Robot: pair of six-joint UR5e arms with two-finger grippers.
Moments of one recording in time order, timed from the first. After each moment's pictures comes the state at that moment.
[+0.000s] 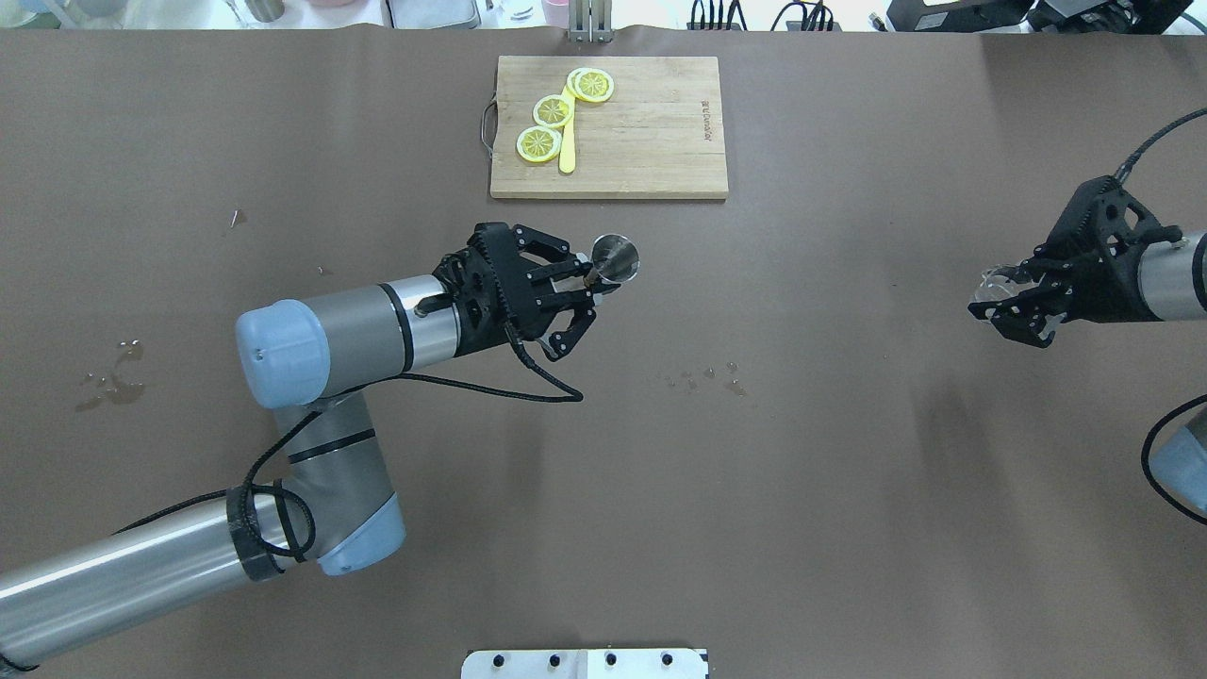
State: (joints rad) left arm -0.48 -2.14 -1.50 -2.92 -1.55 -0.09; right arm 0.93 -1.65 1.75 -0.56 2.07 0.21
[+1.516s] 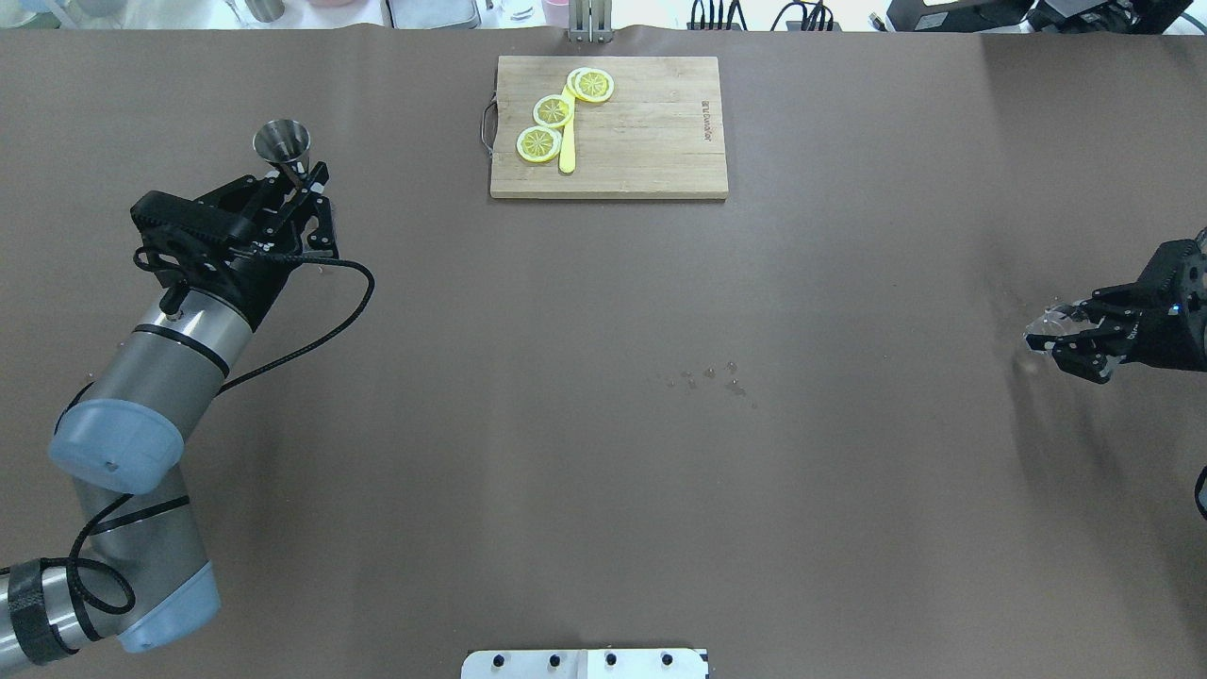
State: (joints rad) left arm -0.47 -1.77 -1.73 -2.75 -0.73 -0.69; right arm 0.94 -1.67 1.36 -0.06 2.05 0.31
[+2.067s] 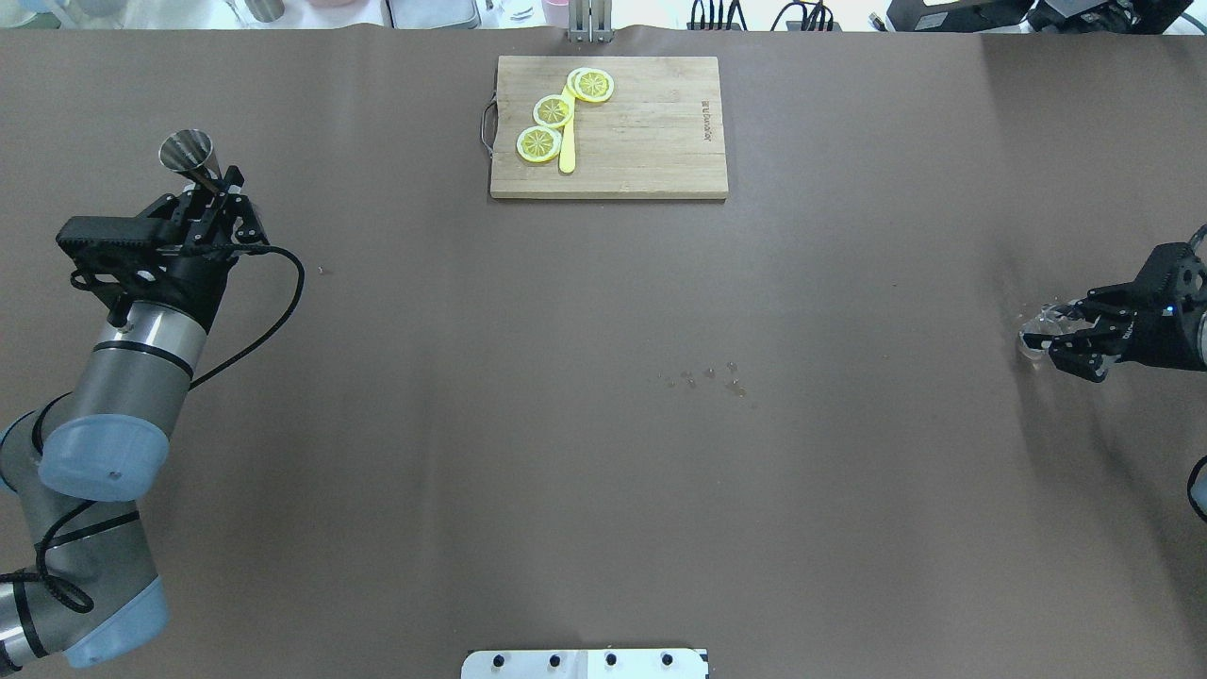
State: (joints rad) left arm -0.47 -1.67 -1.72 -2.65 -0.60 -0.98; right arm 0.94 -1.64 1.29 0.00 2.05 0.31
